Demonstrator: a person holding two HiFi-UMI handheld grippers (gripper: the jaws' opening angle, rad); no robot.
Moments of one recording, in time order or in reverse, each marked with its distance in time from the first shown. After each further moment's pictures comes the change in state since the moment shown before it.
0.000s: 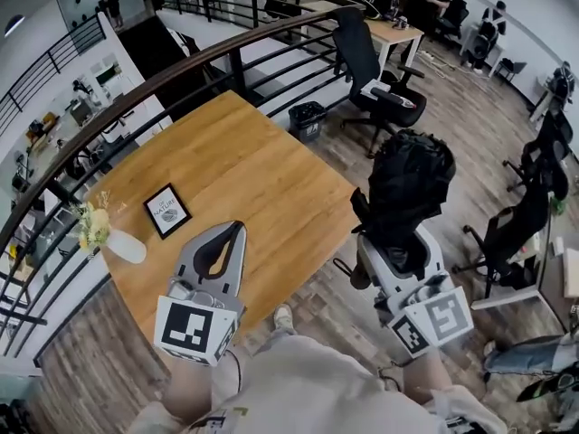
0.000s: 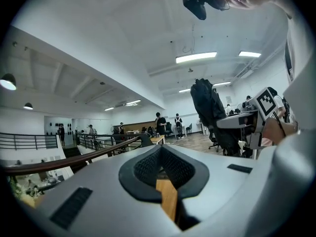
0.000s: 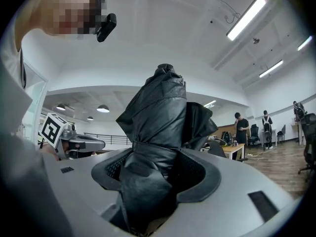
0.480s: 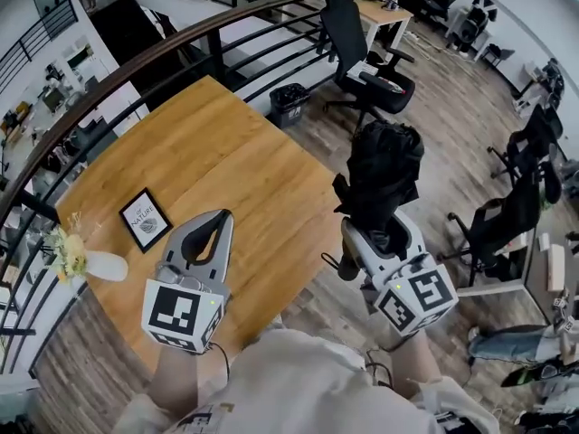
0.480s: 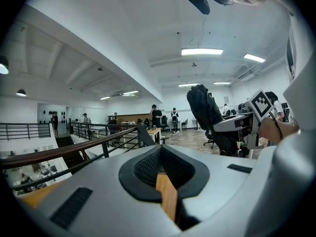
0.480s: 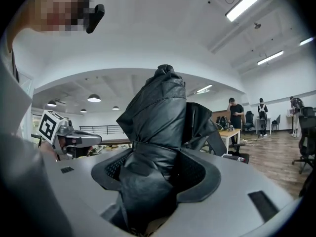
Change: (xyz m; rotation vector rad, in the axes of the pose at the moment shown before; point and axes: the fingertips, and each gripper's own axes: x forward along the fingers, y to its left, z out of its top) left arm 0.095 0.104 -0.046 -0.075 0.093 -0.092; right arm 0.140 -0.028 -0.042 0.073 0.188 -0.056
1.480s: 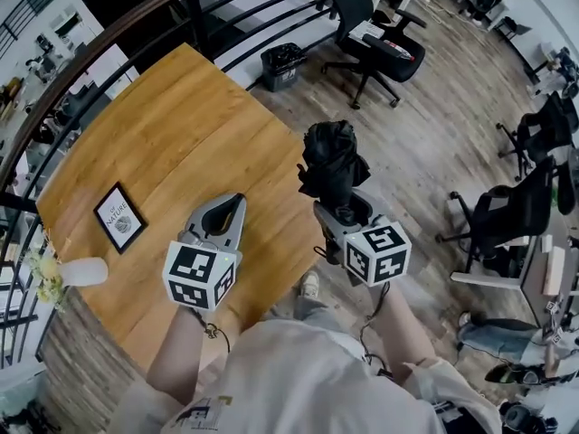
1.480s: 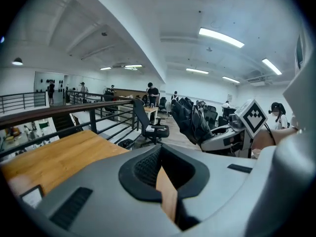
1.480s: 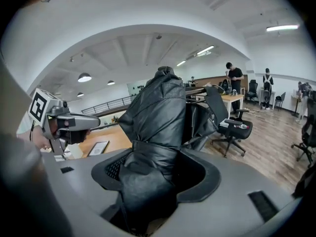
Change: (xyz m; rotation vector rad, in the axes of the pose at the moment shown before) left arm 0.187 -0.015 -0.134 -0.222 0.247 -0.084; right arm 0.137 -0.125 -0.175 0.095 0.412 0.046
